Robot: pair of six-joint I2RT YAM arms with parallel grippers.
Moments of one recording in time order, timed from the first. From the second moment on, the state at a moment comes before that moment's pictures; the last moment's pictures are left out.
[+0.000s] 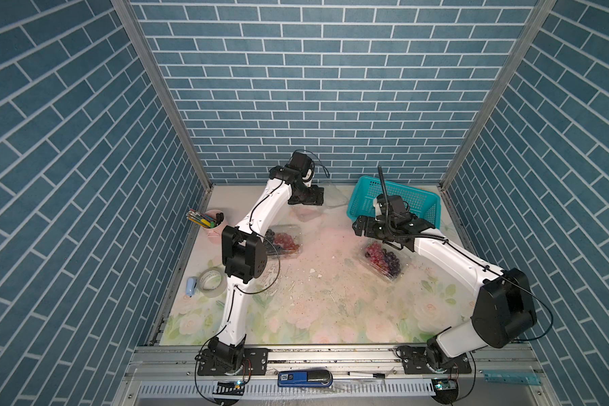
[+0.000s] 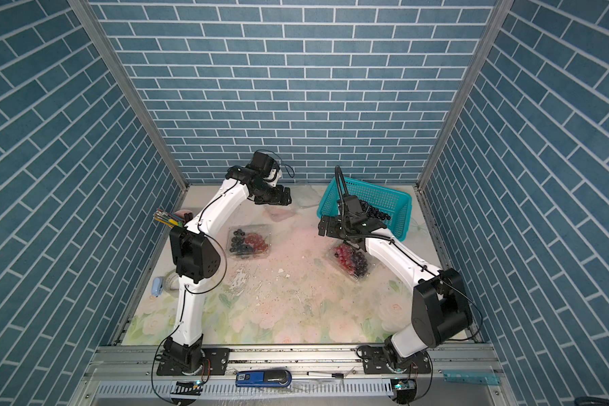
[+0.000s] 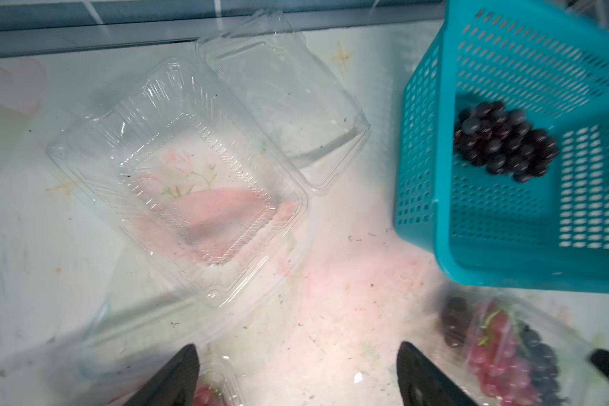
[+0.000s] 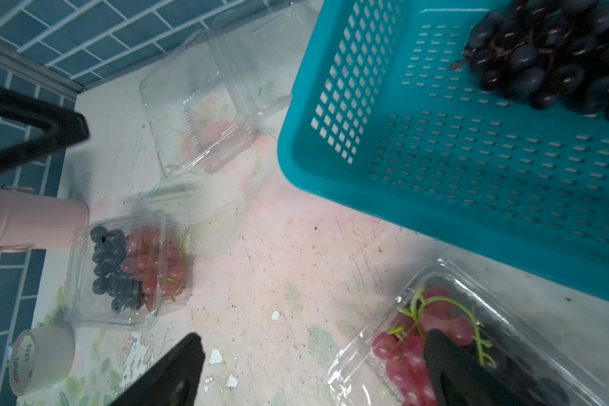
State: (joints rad) left arm -0.42 2.26 2.32 -1.11 0.12 -0.20; right arm 0.50 1.50 1.16 -0.46 -0.07 0.52
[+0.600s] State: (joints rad) left arm -0.49 2.56 2.56 -1.14 -0.15 -0.04; right arm 0.43 1.38 1.06 -0.43 -0.17 0.53
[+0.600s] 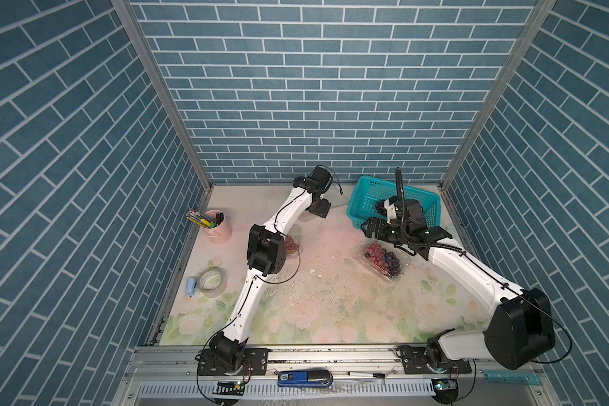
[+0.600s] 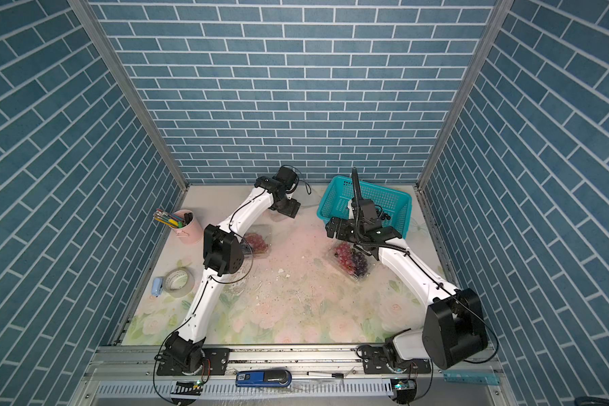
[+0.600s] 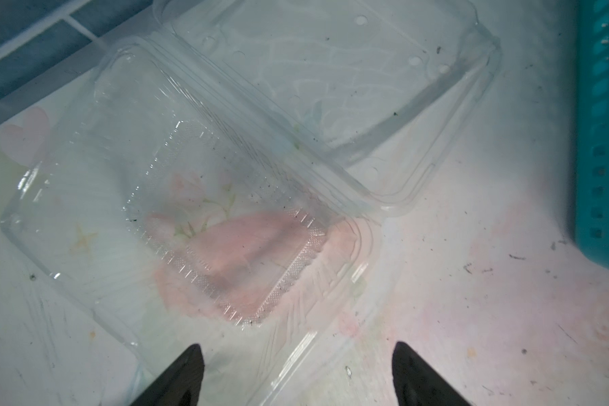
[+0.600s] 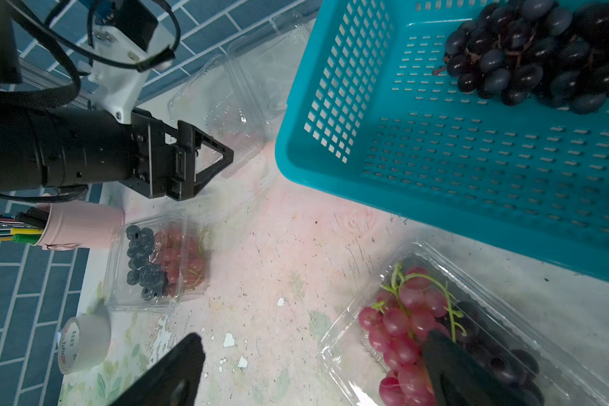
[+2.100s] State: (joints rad) left arm -0.47 2.64 2.54 -1.10 -0.10 -0.06; right arm 0.38 1.39 0.99 -0.34 -0.23 0.58
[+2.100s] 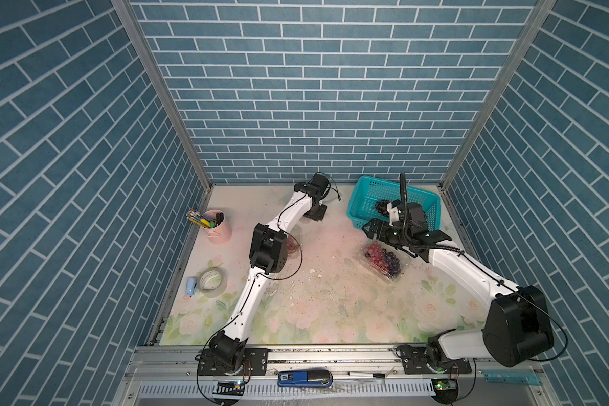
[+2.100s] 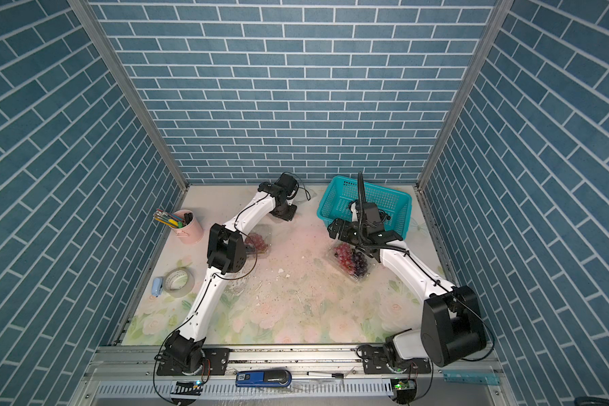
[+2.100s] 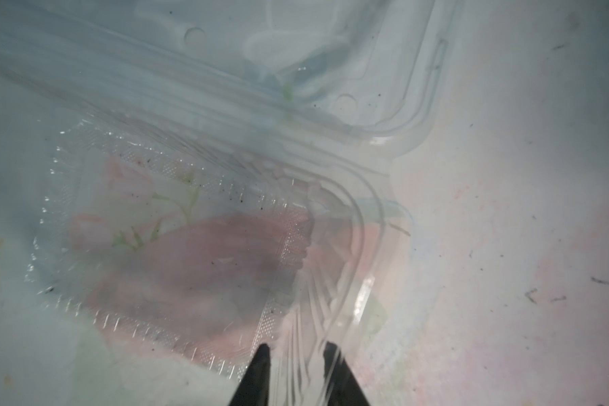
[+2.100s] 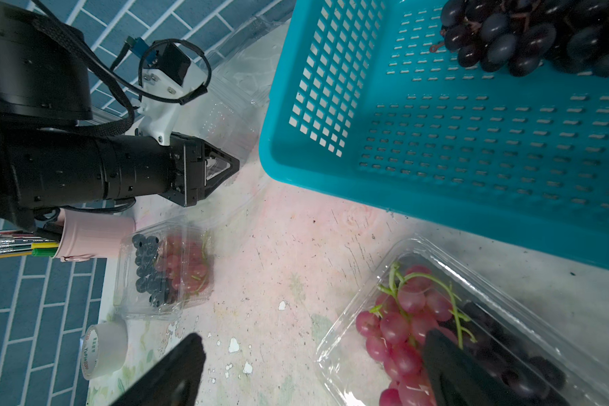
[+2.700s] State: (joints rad) left arm -0.47 2.40 2.54 -1.06 0.02 -0.17; right arm 0.36 1.35 0.97 -0.33 -0.23 0.58
